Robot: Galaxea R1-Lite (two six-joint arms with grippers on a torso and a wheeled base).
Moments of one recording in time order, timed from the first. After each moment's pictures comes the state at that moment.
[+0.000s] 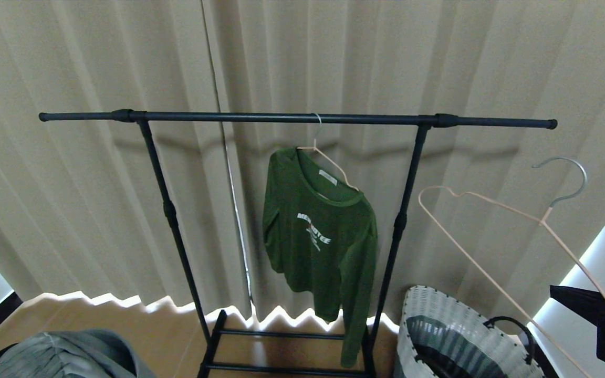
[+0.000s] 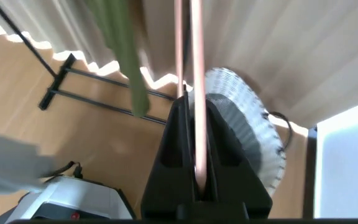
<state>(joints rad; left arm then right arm) -0.33 0.51 -0.18 -0.22 0.02 0.16 0.13 1.05 -0.41 -0.14 0.03 -0.03</state>
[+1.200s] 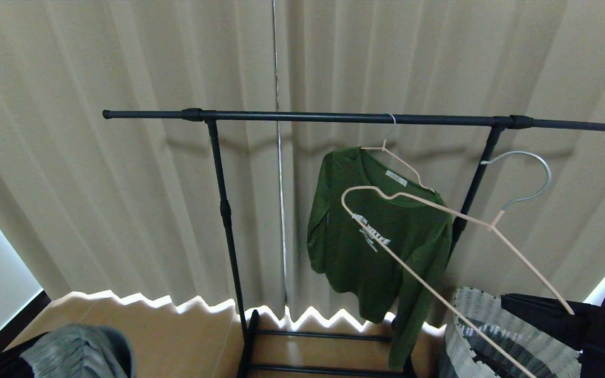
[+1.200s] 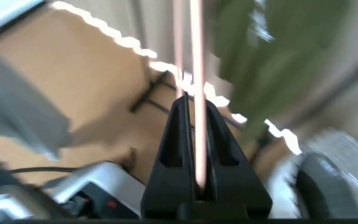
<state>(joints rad) -0.33 0.68 -0.24 -0.21 0.02 0.17 0.43 1.05 -0.42 -0.20 0.13 0.03</state>
